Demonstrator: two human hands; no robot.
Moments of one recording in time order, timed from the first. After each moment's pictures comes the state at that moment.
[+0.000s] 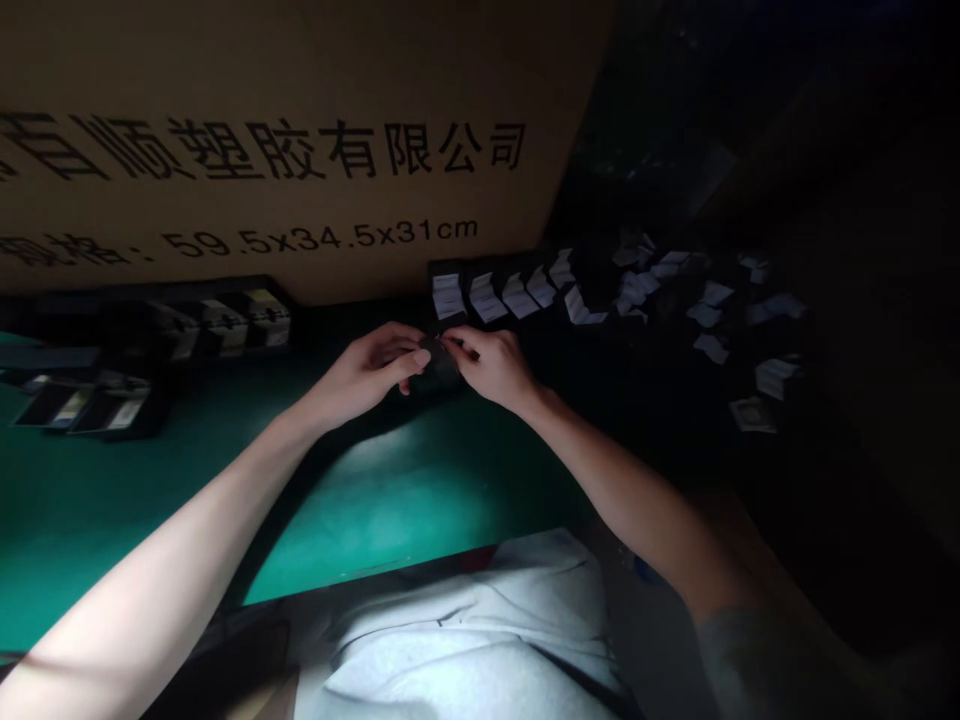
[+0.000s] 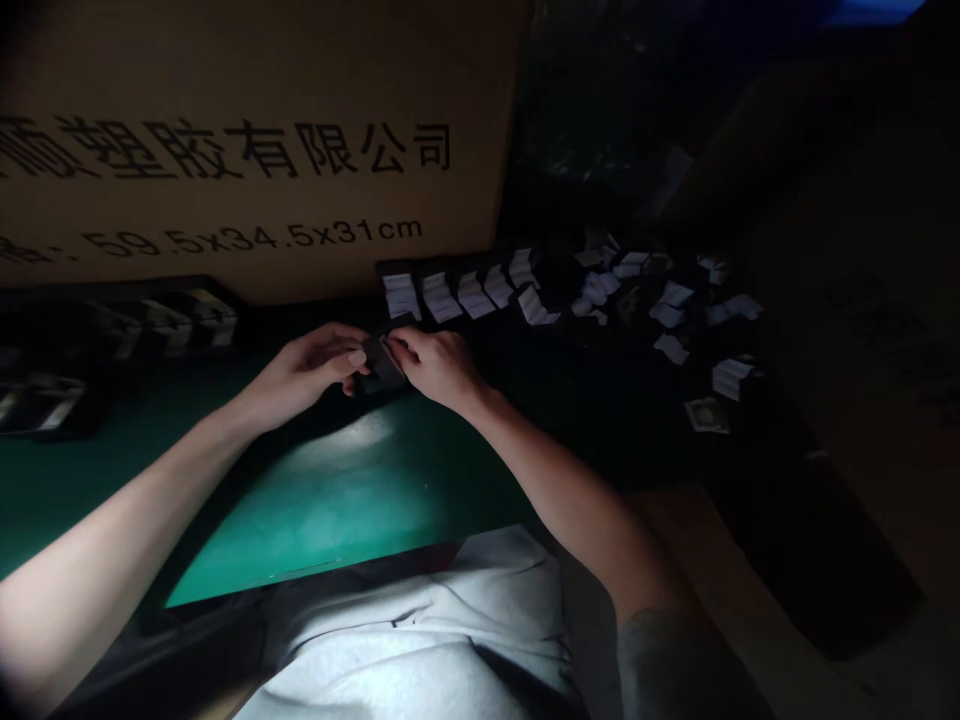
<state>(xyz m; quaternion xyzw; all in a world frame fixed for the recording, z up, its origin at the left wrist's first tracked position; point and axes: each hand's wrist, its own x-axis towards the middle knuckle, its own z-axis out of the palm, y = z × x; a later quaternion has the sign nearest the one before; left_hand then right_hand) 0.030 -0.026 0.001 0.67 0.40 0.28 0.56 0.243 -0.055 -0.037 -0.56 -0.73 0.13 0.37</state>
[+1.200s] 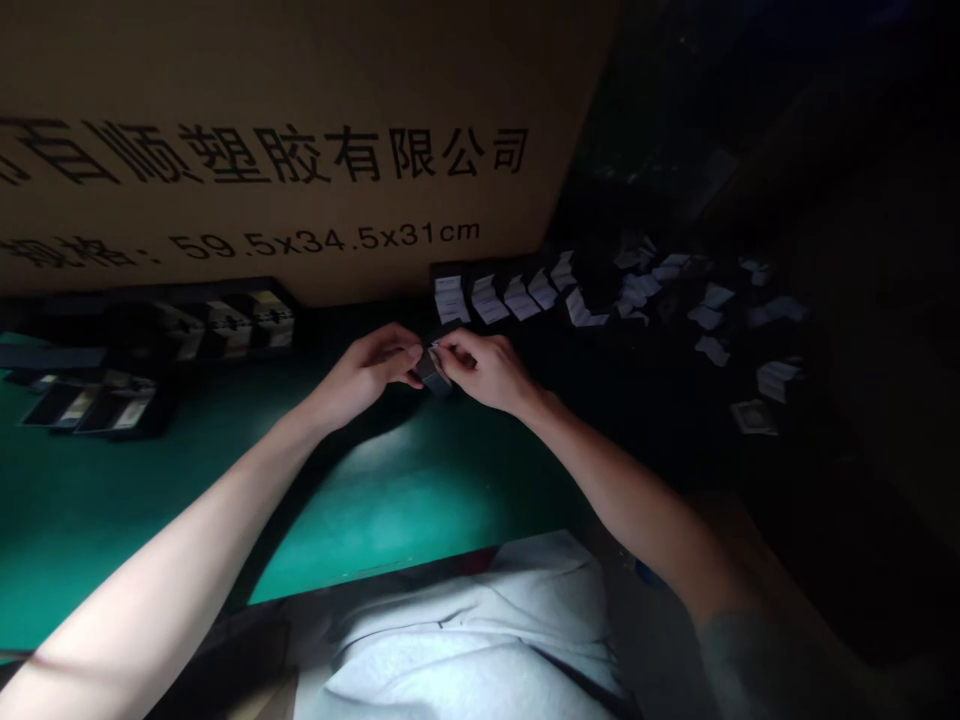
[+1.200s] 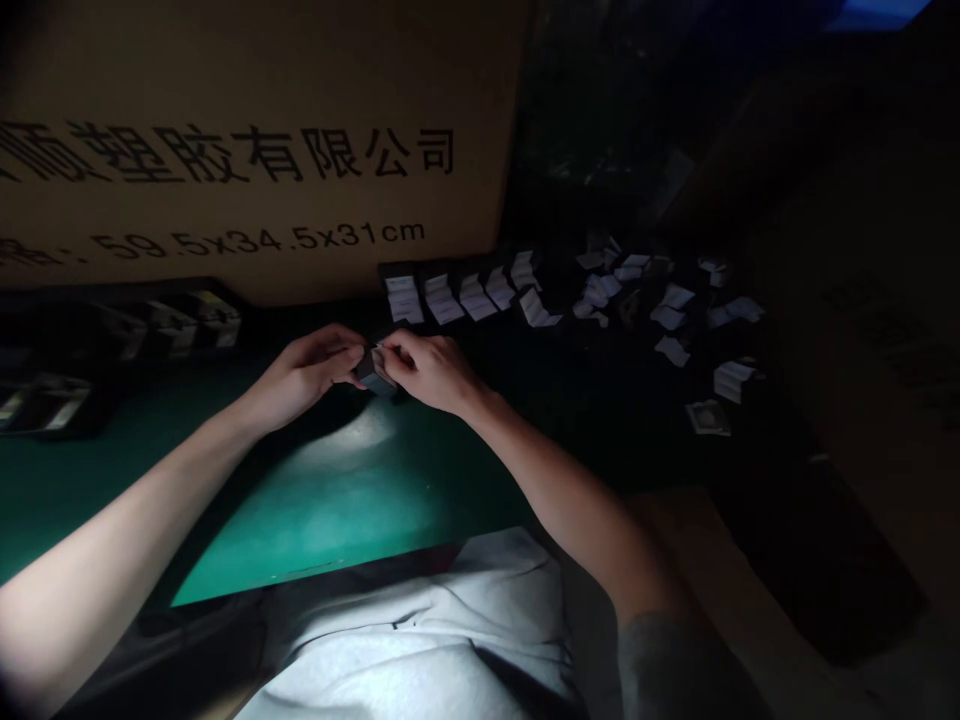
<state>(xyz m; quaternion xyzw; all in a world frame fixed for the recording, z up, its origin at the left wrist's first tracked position) 0.030 -0.022 -0.006 0.63 0.40 0.30 0.60 0.238 -0.057 -0.039 -0.47 -0.76 0.17 0.42</state>
